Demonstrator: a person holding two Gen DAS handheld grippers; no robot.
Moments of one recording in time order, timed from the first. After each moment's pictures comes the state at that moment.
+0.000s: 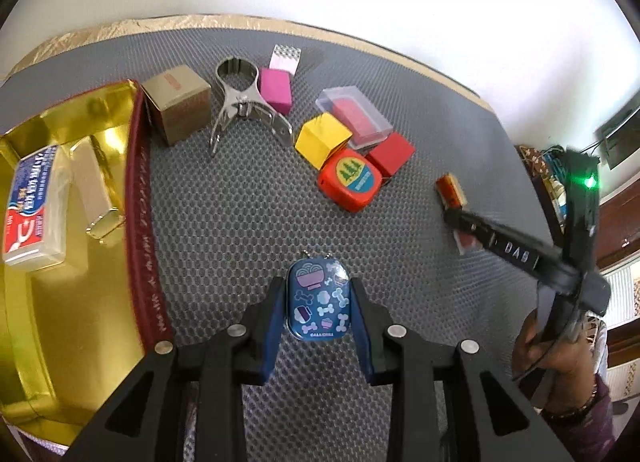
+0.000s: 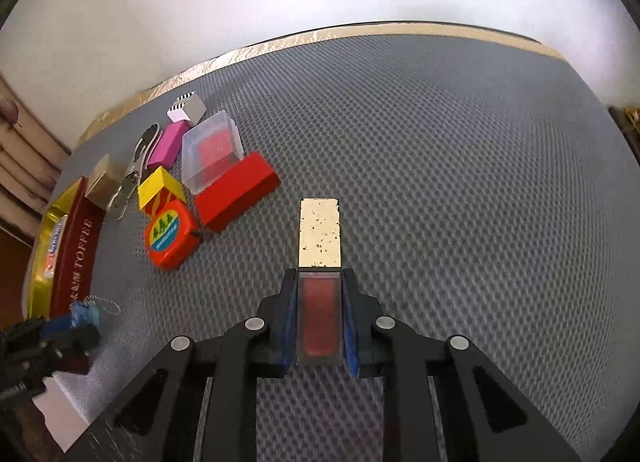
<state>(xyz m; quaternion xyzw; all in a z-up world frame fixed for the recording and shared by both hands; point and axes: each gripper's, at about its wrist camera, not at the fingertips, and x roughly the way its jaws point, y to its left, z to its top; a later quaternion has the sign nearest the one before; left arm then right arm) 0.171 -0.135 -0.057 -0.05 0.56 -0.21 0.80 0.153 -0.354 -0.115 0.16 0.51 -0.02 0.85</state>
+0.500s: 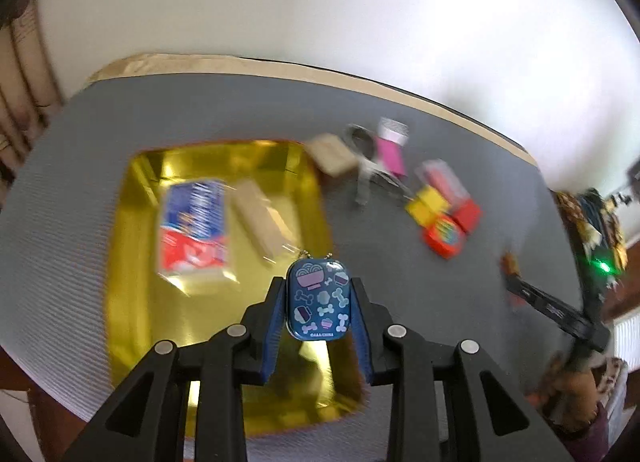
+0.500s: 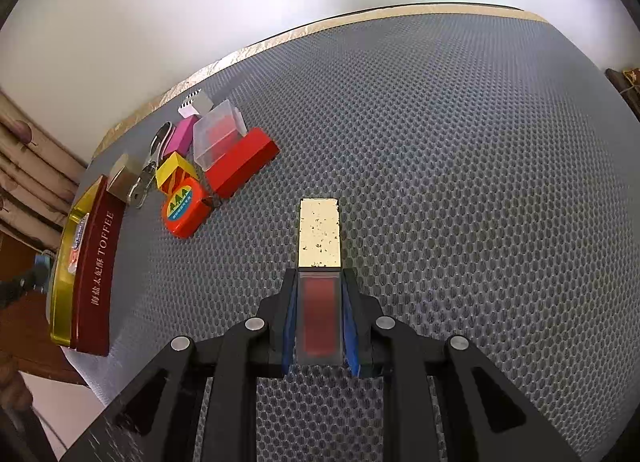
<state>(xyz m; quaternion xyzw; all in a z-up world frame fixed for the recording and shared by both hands) 0.187 -0.029 -0.008 -0.05 0.52 -0.11 0.85 0.101 -0.374 -0.110 0.21 0.50 0.00 0.84</state>
